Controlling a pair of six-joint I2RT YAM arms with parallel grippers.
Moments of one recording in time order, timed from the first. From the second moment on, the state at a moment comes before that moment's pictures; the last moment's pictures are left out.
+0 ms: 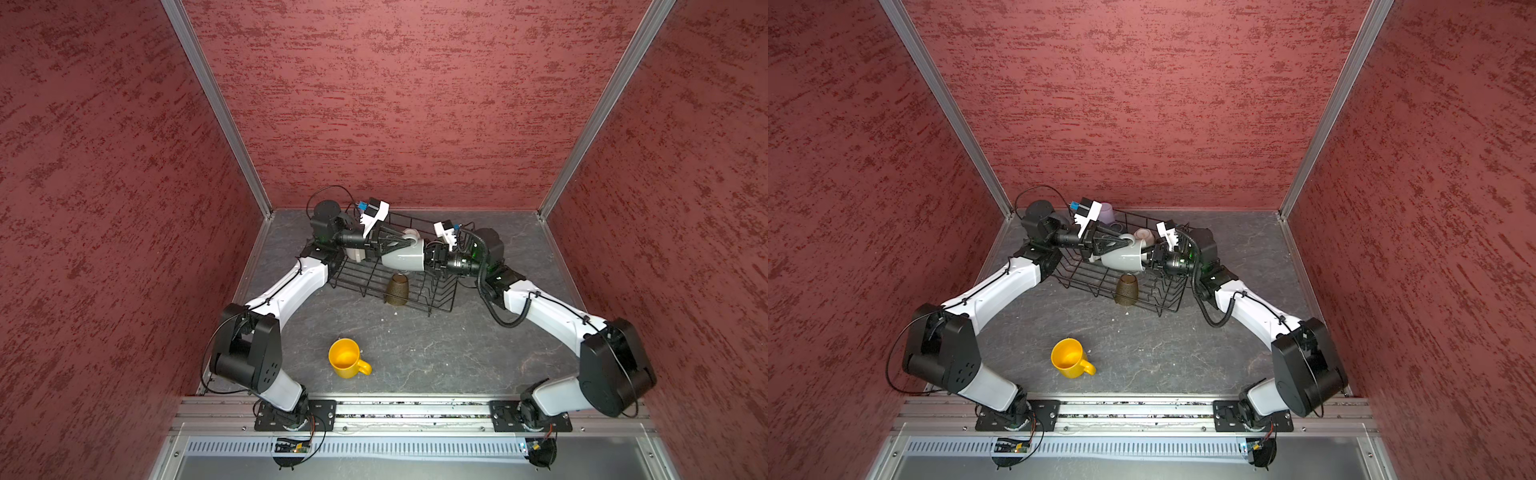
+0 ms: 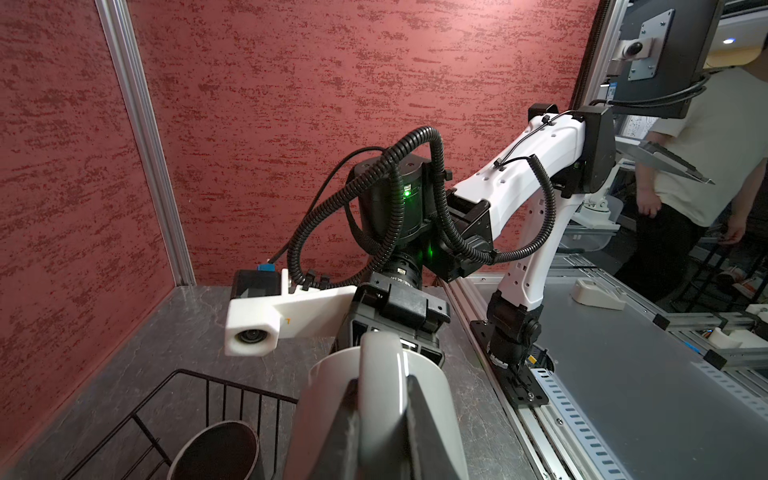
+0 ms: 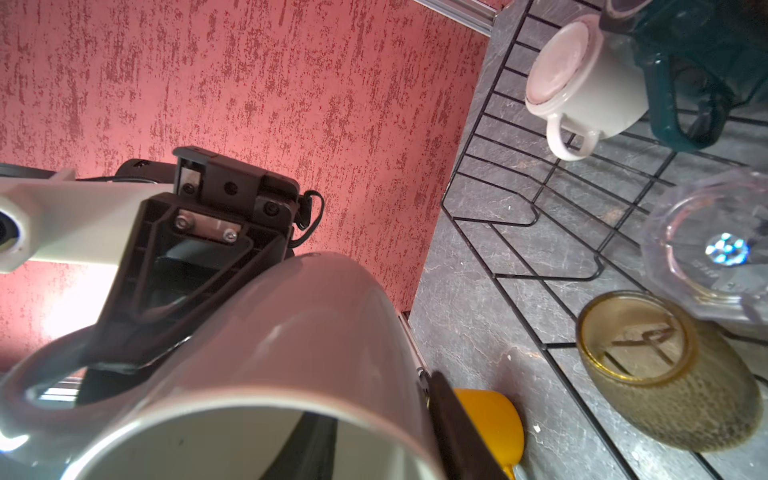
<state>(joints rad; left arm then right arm) -0.32 1.55 1.19 0.46 1.33 -0.15 0.47 1.46 0.97 0.34 -0.85 1.14</state>
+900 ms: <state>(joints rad) -0.23 1.74 1.83 -0.90 0.70 0.08 0.35 1.21 0.97 -0.18 -0.38 0.78</state>
